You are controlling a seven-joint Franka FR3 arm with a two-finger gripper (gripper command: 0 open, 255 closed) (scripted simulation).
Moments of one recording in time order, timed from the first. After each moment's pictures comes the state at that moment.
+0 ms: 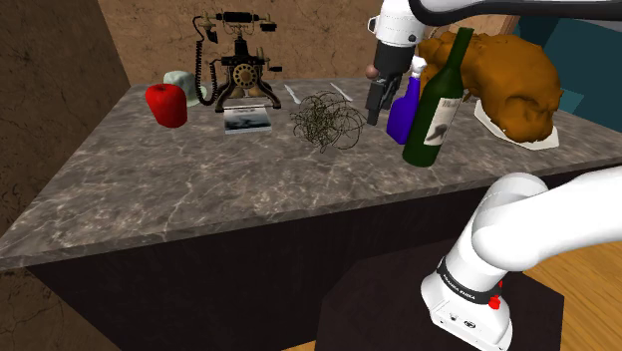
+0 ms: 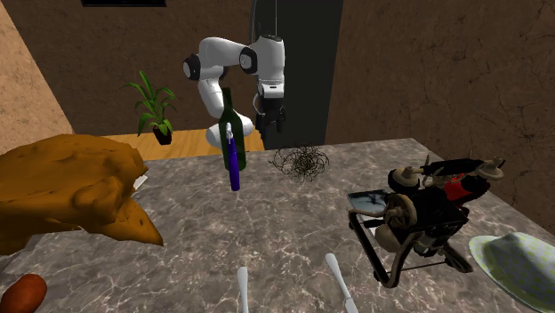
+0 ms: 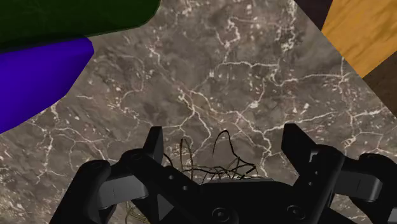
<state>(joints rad) 0.02 -0.76 0.03 -2.34 -0.04 1.63 -0.15</state>
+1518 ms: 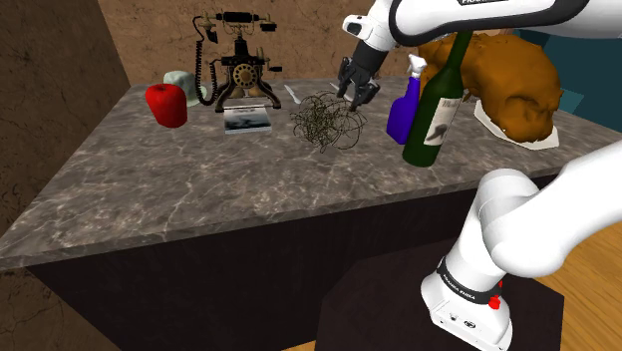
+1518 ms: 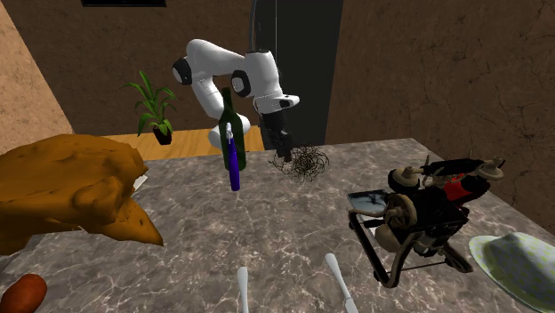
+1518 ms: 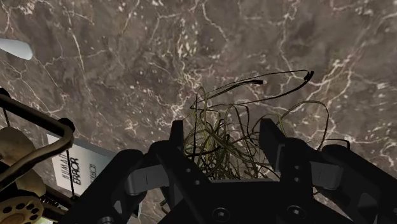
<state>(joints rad) 0.33 -0.61 -0.37 -2.34 -0.19 2.08 -1.23</state>
